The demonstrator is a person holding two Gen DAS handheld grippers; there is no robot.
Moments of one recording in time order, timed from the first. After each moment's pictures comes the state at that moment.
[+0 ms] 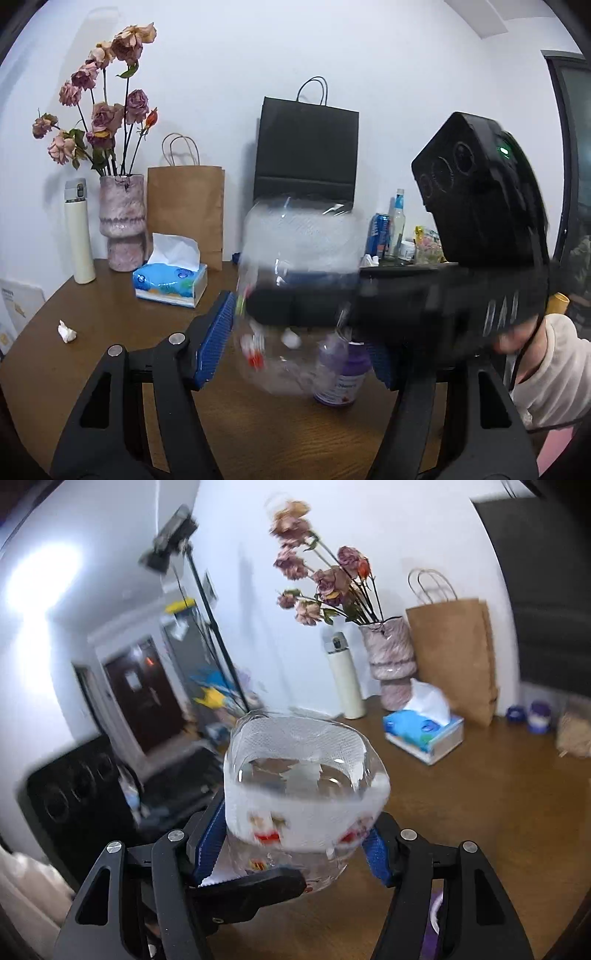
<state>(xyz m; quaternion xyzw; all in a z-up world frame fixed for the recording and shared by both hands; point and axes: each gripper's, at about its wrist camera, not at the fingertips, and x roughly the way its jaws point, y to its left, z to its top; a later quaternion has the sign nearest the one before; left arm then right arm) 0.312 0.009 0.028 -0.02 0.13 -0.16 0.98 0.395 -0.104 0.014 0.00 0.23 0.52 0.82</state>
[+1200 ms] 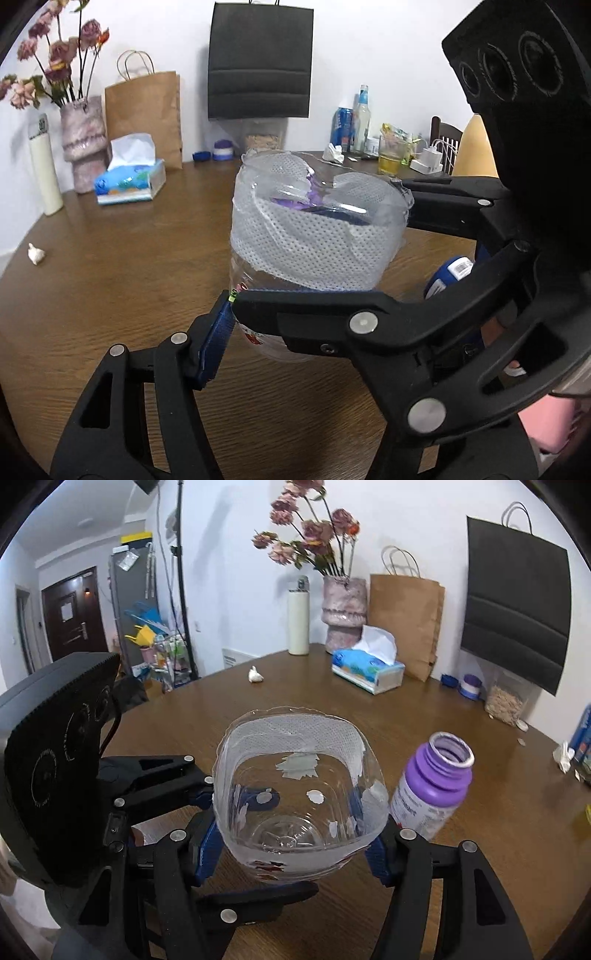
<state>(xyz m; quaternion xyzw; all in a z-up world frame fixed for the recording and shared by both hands) 0.277 -0.028 -0.038 0.02 0.30 -0.21 0.93 0.300 -0.114 -0.049 -0.13 0.27 0.38 0.87</state>
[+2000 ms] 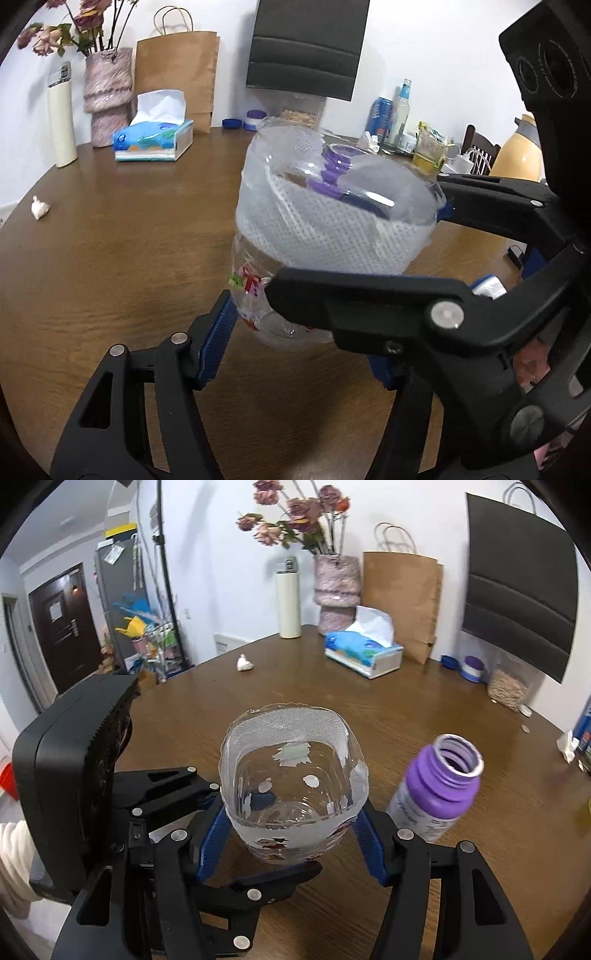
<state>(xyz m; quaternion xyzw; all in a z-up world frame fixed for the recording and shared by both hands) 0.301 -0.003 -0.053 -0.03 0.35 -0.17 0.92 0.323 -0.097 -0.045 -0.13 0.31 0.38 0.86</state>
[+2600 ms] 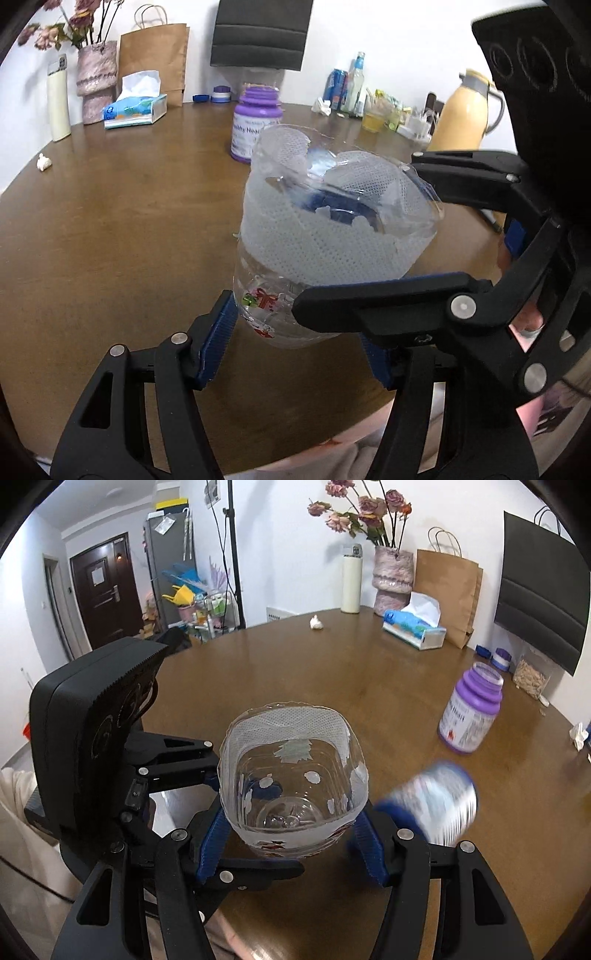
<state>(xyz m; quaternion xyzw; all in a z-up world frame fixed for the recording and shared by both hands) 0.174 -0.037 -0.070 -0.01 0.37 -0.21 0.90 0.200 -0.137 -0.076 -0.17 0.32 0.44 0.82</state>
